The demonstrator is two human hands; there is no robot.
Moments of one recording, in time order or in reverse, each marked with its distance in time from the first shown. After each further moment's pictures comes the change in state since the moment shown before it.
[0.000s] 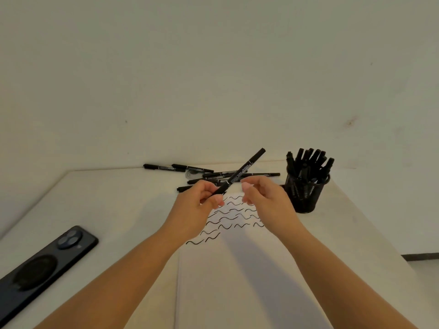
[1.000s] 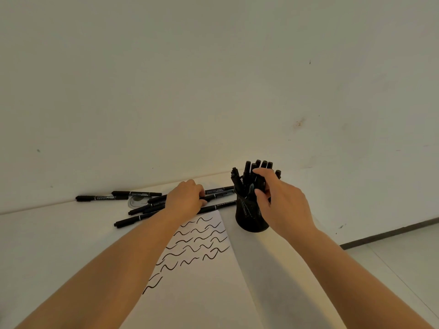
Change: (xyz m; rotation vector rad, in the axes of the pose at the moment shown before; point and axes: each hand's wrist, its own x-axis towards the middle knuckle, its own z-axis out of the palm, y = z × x) left_hand 0.161 -0.039 0.103 0.964 -0.222 0.145; right_hand 0.046 0.052 -0.116 -0.804 0.257 -0.228
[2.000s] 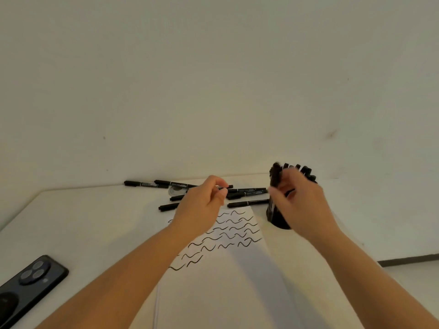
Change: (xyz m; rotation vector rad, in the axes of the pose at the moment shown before) left_hand -0.127 0.000 -0.076 -0.663 0.256 0.049; right_hand -0.016 -0.068 -0.023 0.367 0.022 0.005
